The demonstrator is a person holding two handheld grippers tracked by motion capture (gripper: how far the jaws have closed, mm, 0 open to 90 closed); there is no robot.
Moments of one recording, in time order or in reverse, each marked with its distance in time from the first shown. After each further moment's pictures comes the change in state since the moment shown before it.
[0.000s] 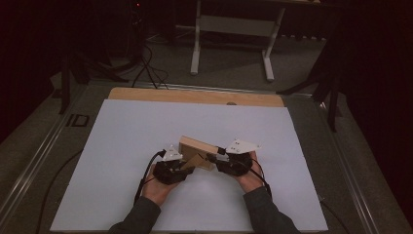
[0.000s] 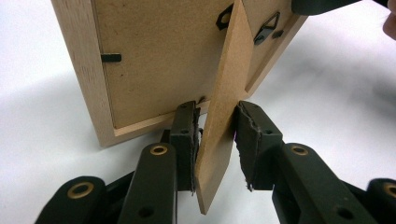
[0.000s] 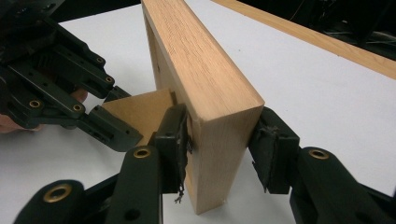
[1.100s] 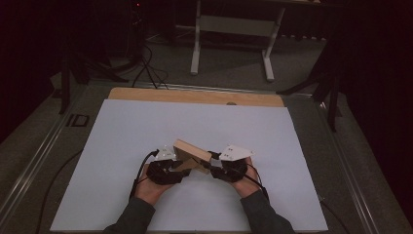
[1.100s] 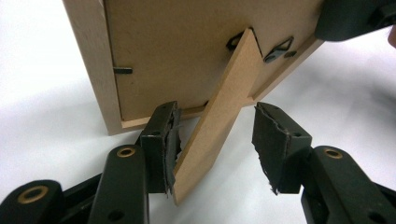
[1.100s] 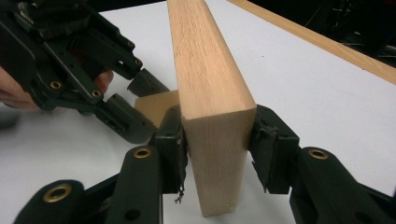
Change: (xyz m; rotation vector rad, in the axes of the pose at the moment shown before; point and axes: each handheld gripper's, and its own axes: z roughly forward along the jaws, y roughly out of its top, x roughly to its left) left arm 0.010 -0.005 -0.016 0.002 -0.023 -0.018; right arm 0.023 0.003 0.002 0.000 0.034 -0.072
